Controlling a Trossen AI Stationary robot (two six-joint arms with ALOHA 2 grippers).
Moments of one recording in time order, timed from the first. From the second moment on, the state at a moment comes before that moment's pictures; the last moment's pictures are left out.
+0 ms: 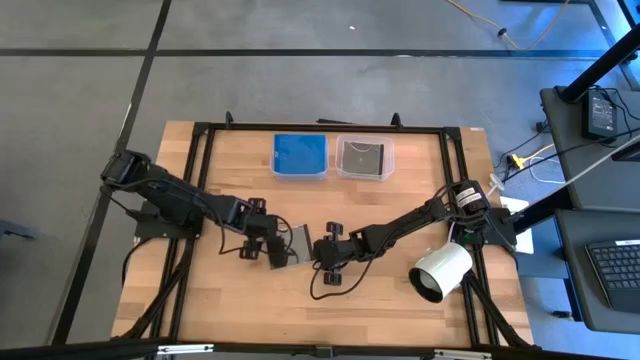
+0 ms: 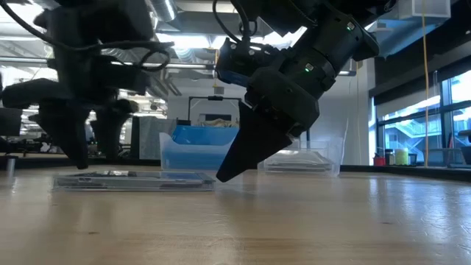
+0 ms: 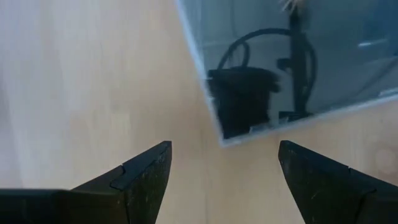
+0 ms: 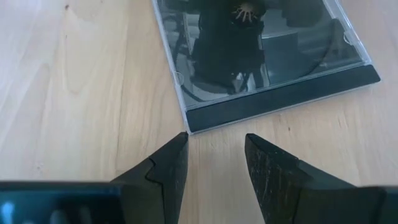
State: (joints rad) left arm -0.21 1.44 0.71 -0.59 -0.16 -0.15; right arm 0.30 2.04 1.21 -0.07 0.22 0.26
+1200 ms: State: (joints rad) left arm -0.19 1.56 0.71 -0.42 -0.04 -0.17; right arm 0.30 2.07 1.21 -0.07 0.21 0.35
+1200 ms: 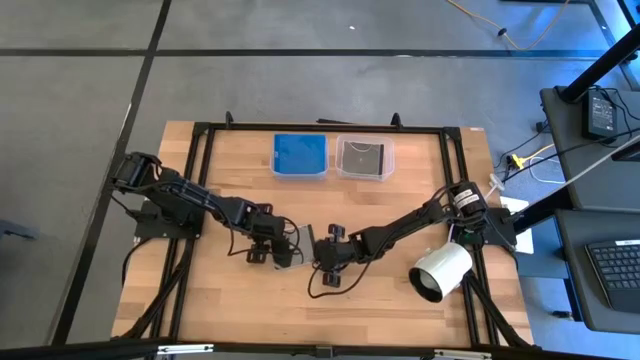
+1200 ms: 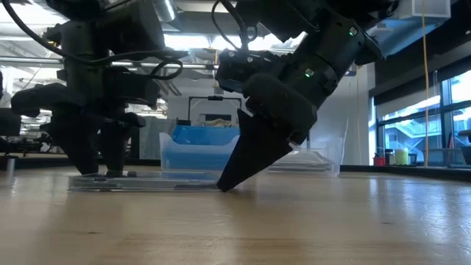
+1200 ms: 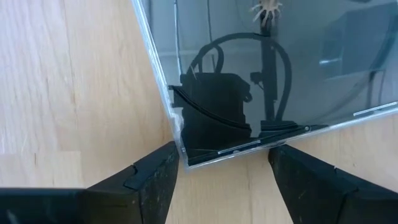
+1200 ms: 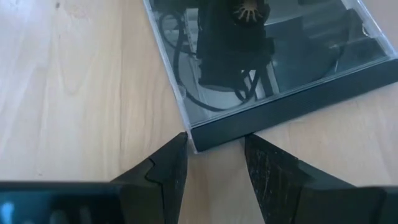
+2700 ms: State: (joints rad) left arm -0.20 1.56 0.71 -0.43 -0.05 -0.21; right arm 0.35 2.04 1.21 0.20 0.28 0.05
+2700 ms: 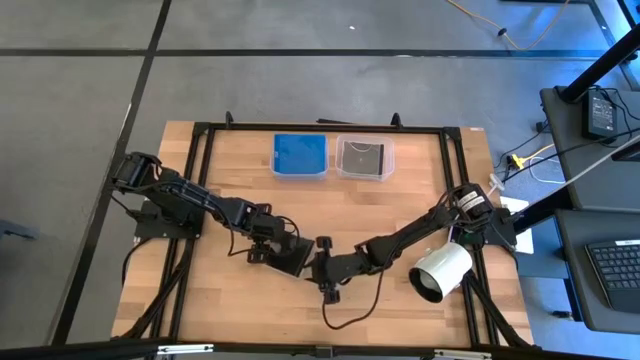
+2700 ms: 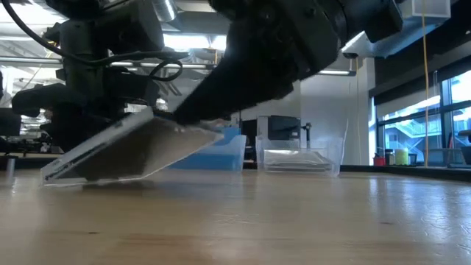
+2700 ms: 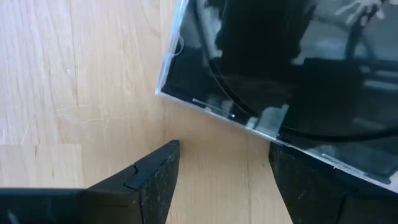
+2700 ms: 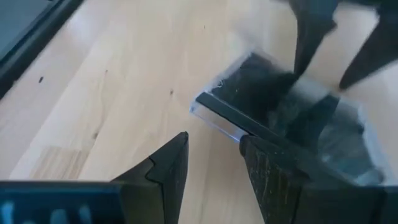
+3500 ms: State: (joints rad) left arm -0.25 1.56 0.71 -0.40 -0.08 -0.26; right arm 0.27 2.12 1.21 0.33 0.47 -0.27
